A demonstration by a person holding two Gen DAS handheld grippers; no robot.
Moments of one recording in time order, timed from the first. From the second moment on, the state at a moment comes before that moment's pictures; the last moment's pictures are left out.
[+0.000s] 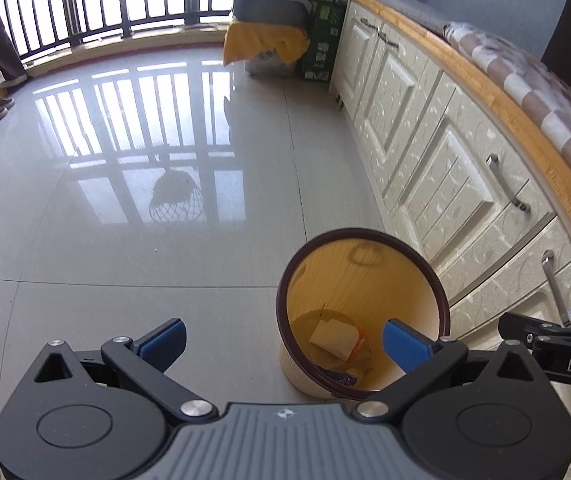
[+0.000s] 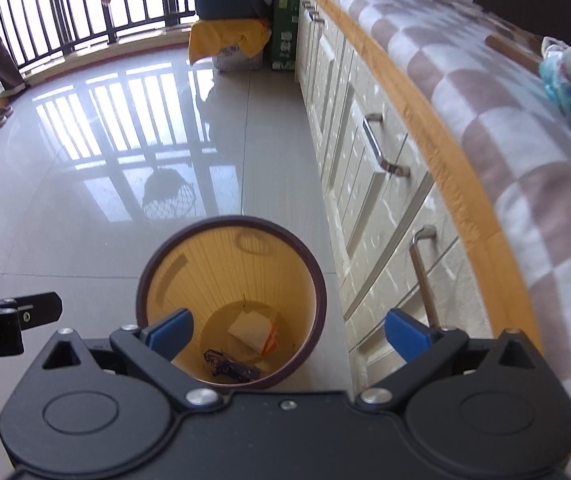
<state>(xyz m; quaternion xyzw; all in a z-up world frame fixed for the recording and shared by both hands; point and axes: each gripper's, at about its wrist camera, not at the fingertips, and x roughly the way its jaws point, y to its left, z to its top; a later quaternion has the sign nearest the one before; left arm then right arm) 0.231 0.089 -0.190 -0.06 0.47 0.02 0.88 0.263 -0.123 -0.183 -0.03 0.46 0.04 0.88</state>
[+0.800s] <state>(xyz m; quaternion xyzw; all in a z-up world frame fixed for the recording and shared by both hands) 0.152 0.064 -0.056 -0.09 0.29 0.01 0.95 0.175 -0.168 -0.029 -0.05 0.27 0.02 0.96</state>
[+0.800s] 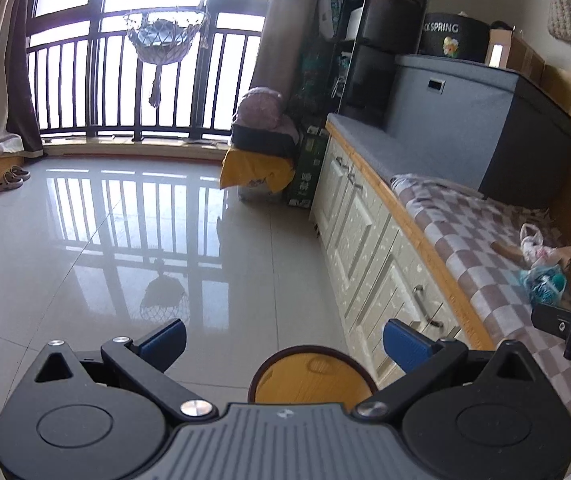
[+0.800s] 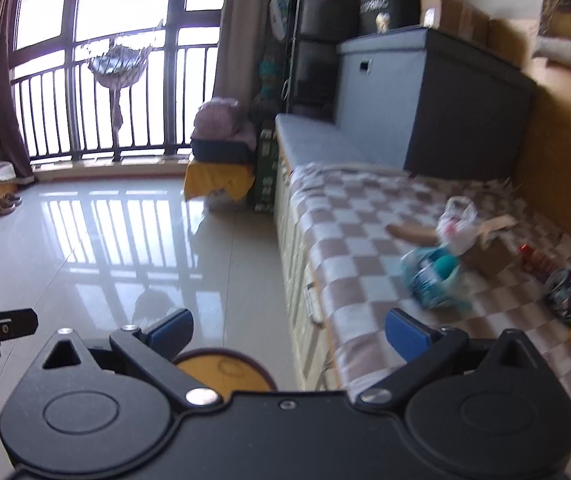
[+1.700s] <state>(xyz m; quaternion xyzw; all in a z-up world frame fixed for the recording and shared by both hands) 0.172 -0.173 -0.025 -0.02 0.20 -0.14 0.97 0.131 -0.429 -0.020 -0.02 0.18 -0.17 0.97</state>
